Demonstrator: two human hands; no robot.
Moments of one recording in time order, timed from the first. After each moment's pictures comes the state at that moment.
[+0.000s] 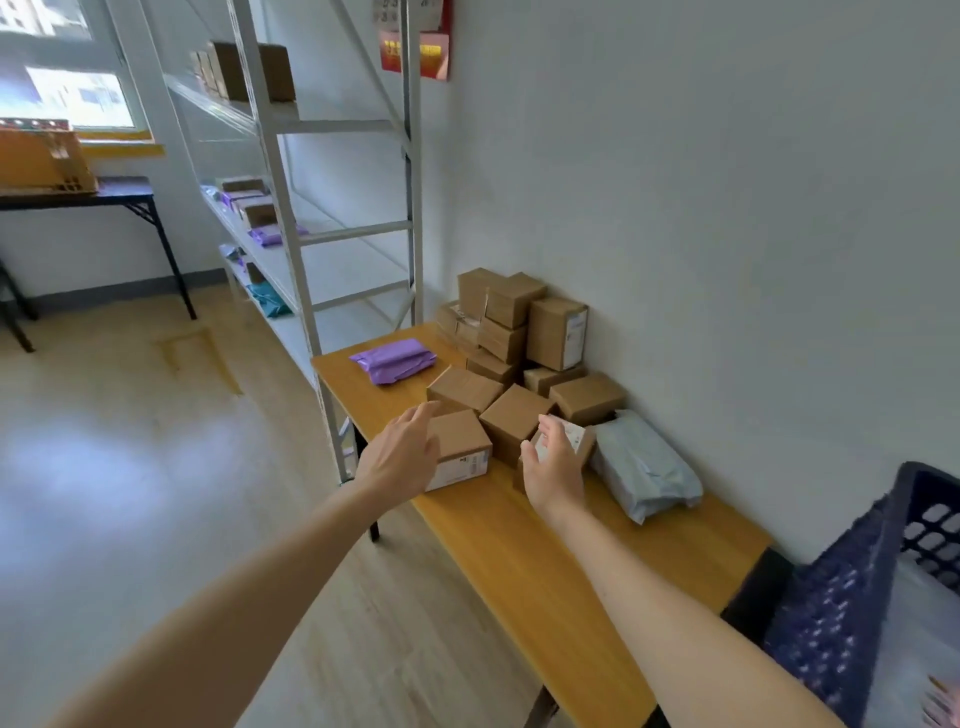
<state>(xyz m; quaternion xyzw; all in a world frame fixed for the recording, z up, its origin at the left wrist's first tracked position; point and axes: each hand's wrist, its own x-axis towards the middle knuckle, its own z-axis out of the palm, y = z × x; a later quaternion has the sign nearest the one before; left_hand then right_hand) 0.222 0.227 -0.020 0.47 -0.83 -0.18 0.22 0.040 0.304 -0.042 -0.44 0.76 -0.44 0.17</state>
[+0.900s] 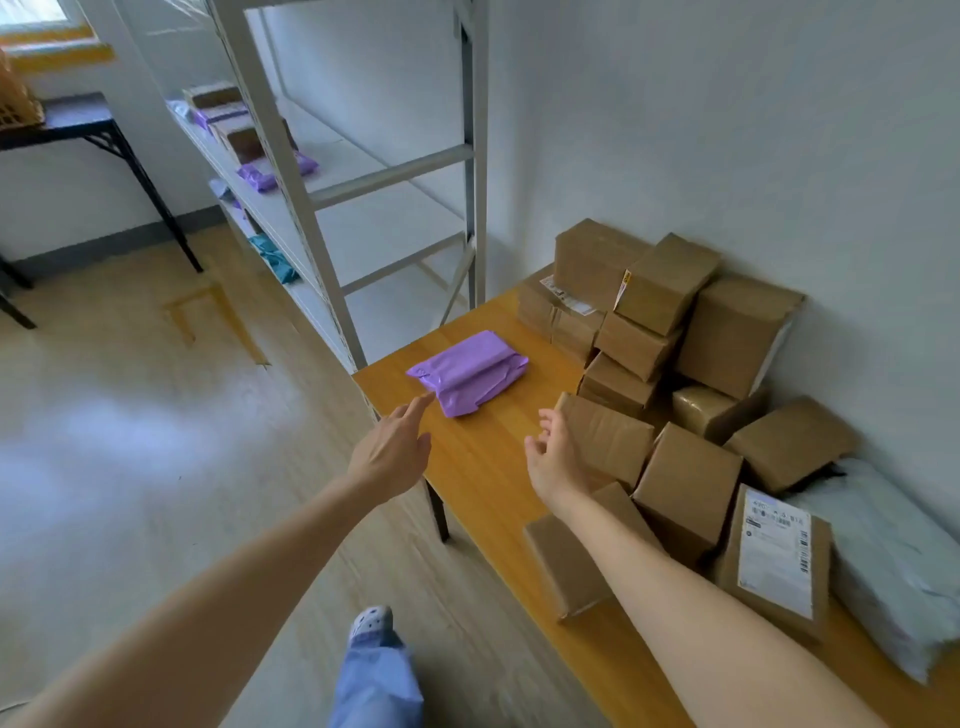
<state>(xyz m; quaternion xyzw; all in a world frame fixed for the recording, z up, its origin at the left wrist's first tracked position) 0.281 -0.141 -0.129 0.50 -0.83 -0.25 0.10 0.086 -0.049 -0.149 -0.39 0.78 -0.39 0.29</state>
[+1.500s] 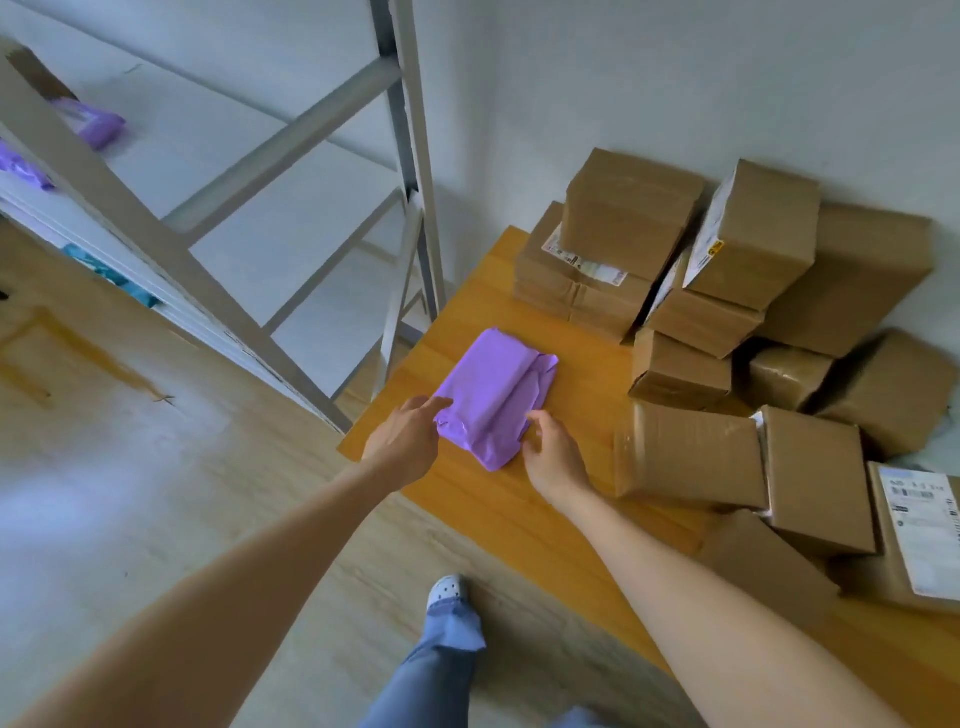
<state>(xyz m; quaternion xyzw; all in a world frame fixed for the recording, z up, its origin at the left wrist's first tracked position) 0.248 -0.368 -0.188 0.38 -0.89 -0.24 -0.10 0.115 -0.217 -0.213 -0.25 0.85 -0.32 0.32</state>
